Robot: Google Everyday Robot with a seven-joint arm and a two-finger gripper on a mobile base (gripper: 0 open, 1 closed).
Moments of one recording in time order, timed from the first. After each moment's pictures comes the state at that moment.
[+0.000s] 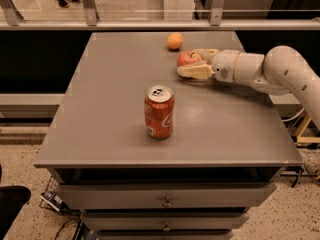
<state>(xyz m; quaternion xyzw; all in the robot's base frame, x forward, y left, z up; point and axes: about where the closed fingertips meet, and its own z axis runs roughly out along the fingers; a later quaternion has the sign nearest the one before) 0.730 -0.129 0.854 -0.37 0.67 0.28 0.57</state>
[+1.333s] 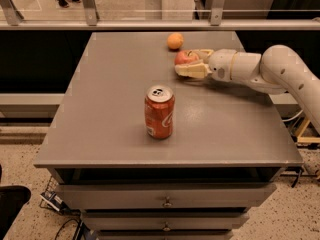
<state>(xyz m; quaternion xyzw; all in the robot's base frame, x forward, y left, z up) 0.729 -0.118 0.856 -0.38 0.67 0.29 0.57</state>
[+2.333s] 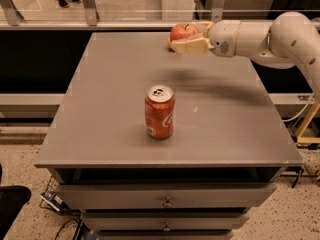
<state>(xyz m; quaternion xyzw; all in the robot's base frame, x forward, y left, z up) 0.714 -0.098 0.945 -0.42 0.63 0.30 0.59</state>
